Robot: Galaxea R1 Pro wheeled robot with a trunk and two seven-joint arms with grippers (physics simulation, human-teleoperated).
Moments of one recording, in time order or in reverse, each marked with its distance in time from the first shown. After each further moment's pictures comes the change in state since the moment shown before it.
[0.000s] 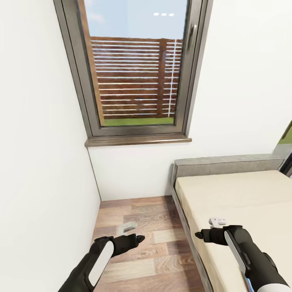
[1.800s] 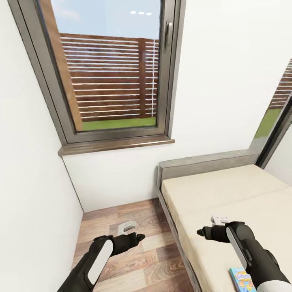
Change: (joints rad) left arm -0.002 -0.002 0.014 -0.007 0.036 0.017 -0.001; right arm -0.015 -0.001 -0.032 -0.021 -0.006 0.061 -0.004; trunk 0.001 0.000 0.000
